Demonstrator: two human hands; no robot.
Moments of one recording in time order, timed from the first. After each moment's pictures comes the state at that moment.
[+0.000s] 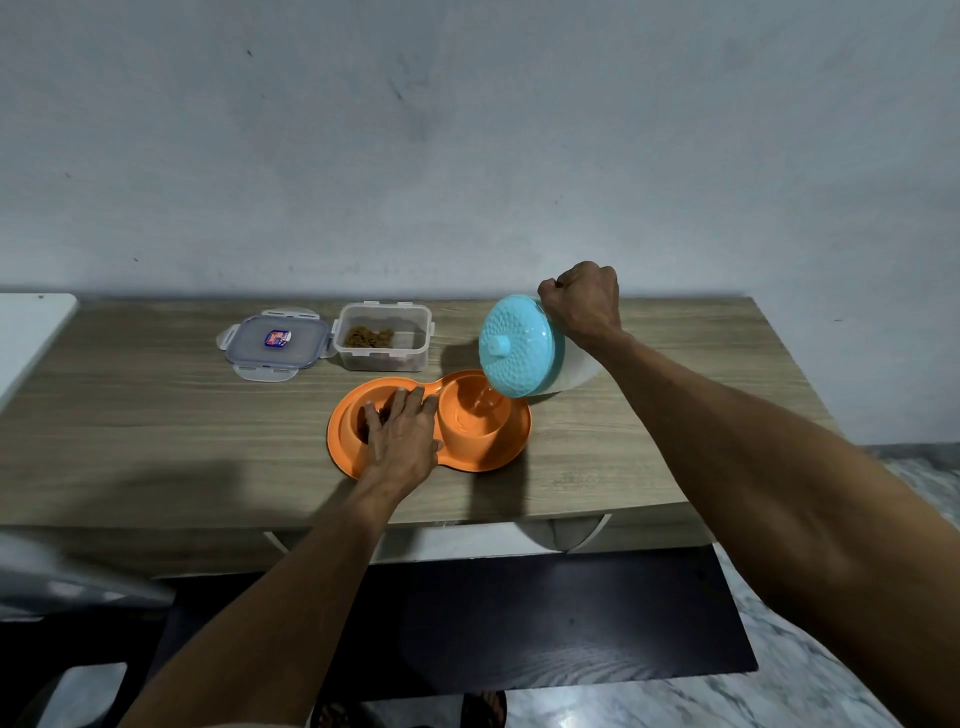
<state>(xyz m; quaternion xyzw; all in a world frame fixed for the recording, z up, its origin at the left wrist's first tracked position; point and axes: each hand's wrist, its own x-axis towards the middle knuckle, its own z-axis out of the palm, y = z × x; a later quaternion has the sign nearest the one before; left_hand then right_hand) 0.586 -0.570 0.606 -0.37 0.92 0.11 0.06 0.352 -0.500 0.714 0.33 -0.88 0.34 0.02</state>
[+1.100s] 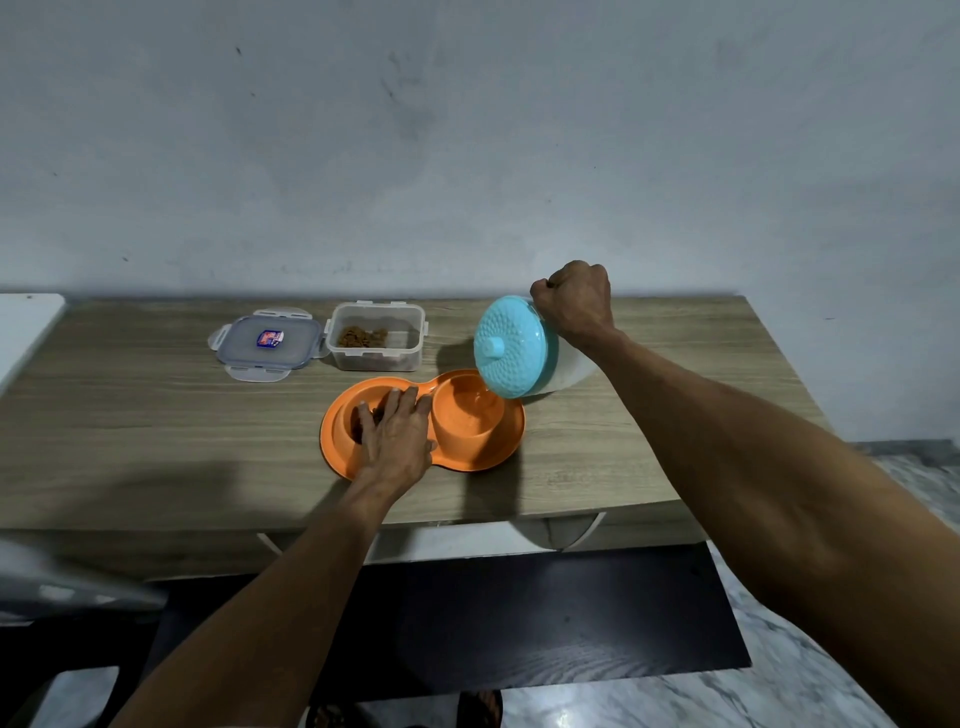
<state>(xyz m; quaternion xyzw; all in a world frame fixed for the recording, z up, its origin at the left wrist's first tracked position) 0.586 -0.567 0.611 -0.37 0.92 0.11 0.07 0.351 -0.500 0.714 0.34 -0.88 0.32 0.02</state>
